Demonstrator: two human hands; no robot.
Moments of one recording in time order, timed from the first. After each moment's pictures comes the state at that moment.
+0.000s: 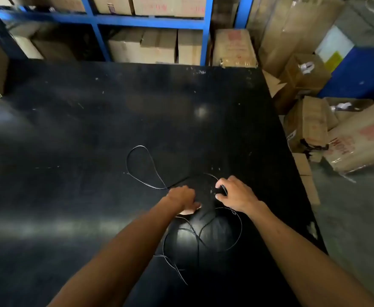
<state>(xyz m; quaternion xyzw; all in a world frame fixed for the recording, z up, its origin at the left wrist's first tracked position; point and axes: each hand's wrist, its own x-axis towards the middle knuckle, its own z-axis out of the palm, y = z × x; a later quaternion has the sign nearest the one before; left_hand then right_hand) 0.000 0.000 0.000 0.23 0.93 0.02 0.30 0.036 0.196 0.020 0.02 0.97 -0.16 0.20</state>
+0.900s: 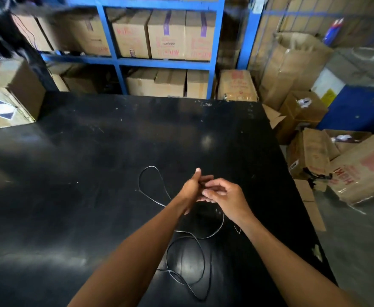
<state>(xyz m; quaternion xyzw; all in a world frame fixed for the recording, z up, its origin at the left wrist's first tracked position) -0.016 0.007 0.049 -0.09 0.61 0.71 0.34 0.050 0.140 0.073 0.06 0.77 -0.63 0.03</state>
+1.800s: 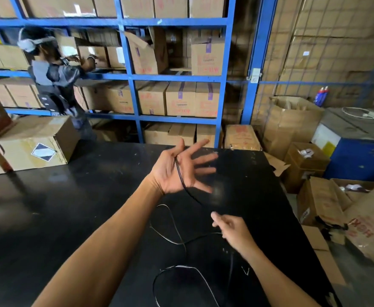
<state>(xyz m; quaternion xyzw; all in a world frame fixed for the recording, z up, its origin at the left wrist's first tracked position) -0.019 -0.070 0.264 0.23 0.34 0.80 0.45 0.062 0.144 0.092 0.07 0.82 -0.57 0.00</state>
